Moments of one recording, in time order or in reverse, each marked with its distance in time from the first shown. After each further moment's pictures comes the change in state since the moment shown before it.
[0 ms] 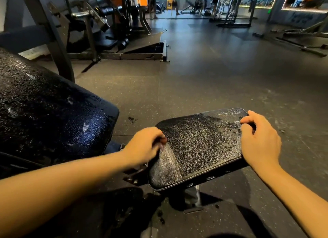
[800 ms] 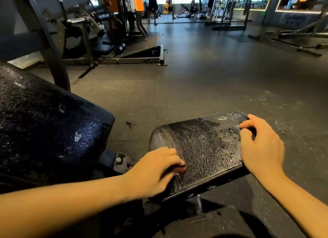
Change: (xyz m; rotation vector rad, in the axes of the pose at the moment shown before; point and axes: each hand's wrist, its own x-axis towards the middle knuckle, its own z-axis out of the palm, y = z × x) left_hand -0.020 0.048 -0.003 -0.092 -0.139 0.322; right_hand 0.002 -0.001 0.003 -0.051 0.021 -0.012
